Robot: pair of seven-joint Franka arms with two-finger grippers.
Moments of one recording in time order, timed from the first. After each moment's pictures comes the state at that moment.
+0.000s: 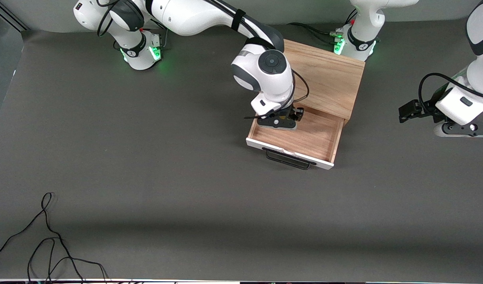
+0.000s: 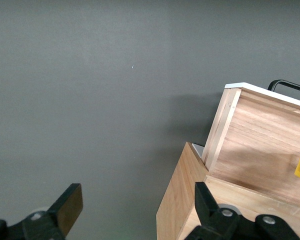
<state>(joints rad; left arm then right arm) -0.03 0.00 -0.04 -1.72 -0.01 1.66 -0.05 0.91 0.84 0.06 -1.11 0.05 2.10 1.16</state>
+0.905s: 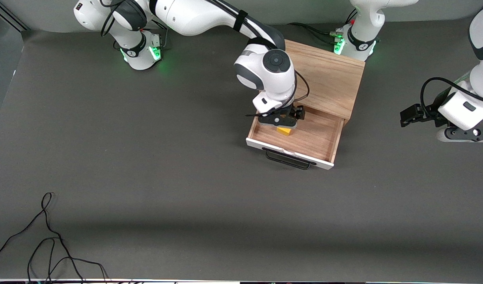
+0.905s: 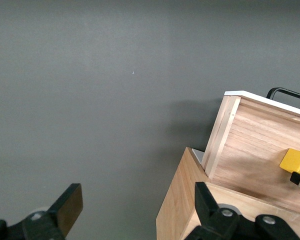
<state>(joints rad) -0.01 0.03 -0.06 -1.68 -0.01 1.66 -0.05 0.92 0.84 0.06 -1.12 0.02 2.10 1.20</state>
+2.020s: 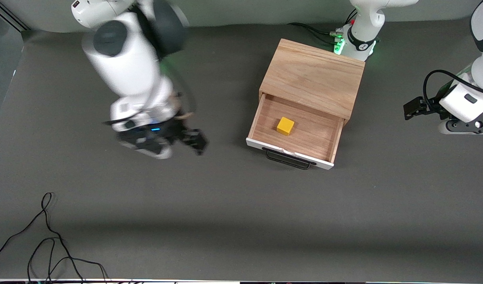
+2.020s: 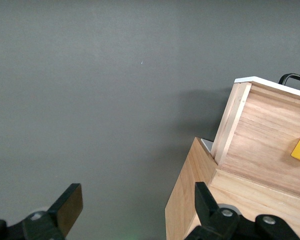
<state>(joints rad) -0.02 -0.01 -0.05 -1.71 0.03 1.62 -0.04 0.65 0.32 -0.25 -1.33 0.10 1.85 0.82</state>
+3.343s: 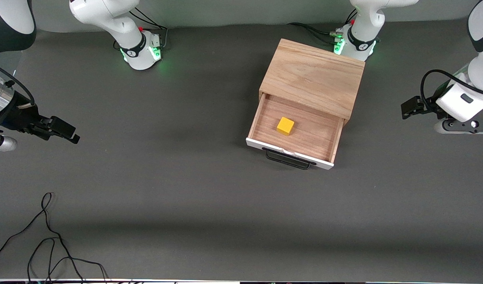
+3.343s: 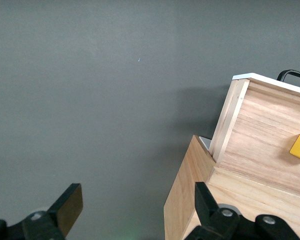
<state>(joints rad) -0.02 -0.01 -0.05 -1.72 0.02 1.62 -0.04 0.33 0.06 -0.30 -1.58 0.10 1.75 0.22</state>
